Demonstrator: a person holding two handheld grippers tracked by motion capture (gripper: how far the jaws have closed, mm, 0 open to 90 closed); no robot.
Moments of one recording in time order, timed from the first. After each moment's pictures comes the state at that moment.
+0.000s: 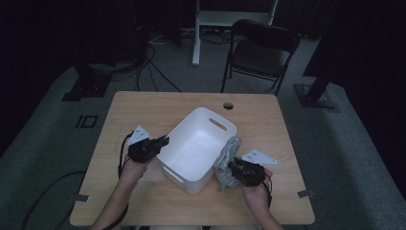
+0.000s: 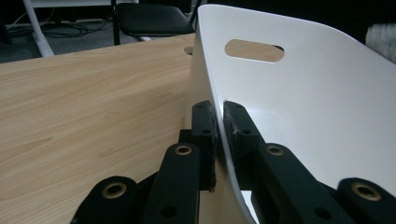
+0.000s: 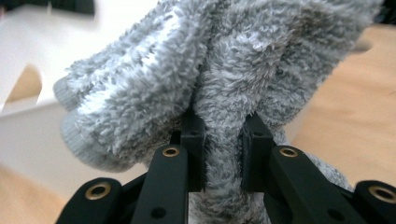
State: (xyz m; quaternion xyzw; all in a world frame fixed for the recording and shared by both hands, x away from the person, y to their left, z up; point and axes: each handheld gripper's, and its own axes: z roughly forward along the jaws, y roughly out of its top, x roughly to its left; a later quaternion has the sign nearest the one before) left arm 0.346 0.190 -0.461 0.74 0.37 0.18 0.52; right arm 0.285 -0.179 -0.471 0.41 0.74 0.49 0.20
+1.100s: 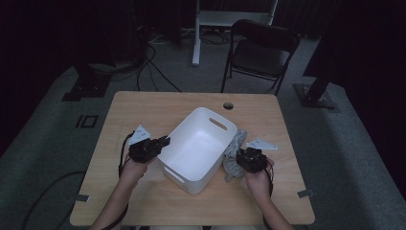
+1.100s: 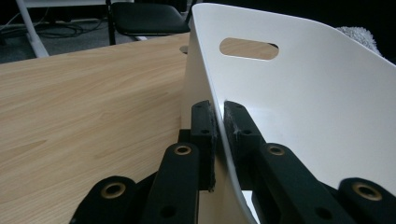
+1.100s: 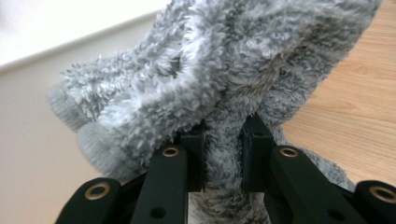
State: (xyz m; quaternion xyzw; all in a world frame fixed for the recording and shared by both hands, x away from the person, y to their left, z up) left arm 0.346 0.188 -0.461 0.75 0.37 0.18 0.52; right arm 0.335 -0.197 -0.490 0.46 0.74 0.46 0.19
